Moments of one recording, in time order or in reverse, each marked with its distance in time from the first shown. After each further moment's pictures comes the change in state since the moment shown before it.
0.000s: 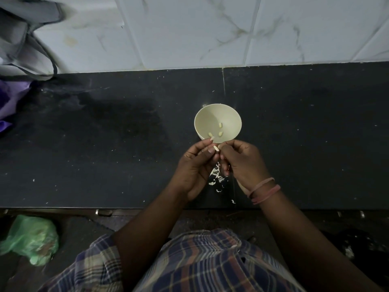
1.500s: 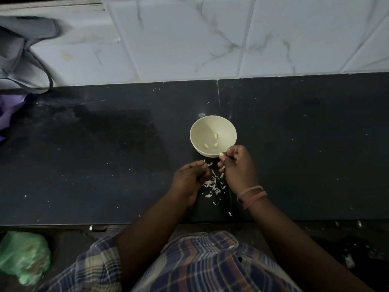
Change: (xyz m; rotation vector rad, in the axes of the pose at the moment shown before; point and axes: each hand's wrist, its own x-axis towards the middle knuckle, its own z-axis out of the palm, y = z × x) left_hand 0.029 -0.010 -0.015 0.250 0.384 -0.114; right_hand 0.028 0.016 -0.003 -0.246 0.208 -0.078
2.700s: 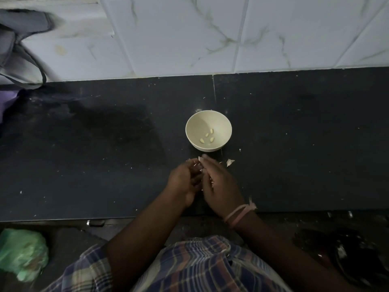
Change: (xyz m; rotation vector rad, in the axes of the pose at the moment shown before) left_hand -0.021 -0.001 0.004 0.057 0.058 -0.130; right_hand -0.047 0.037 0.008 -0.541 -0.225 -0.478
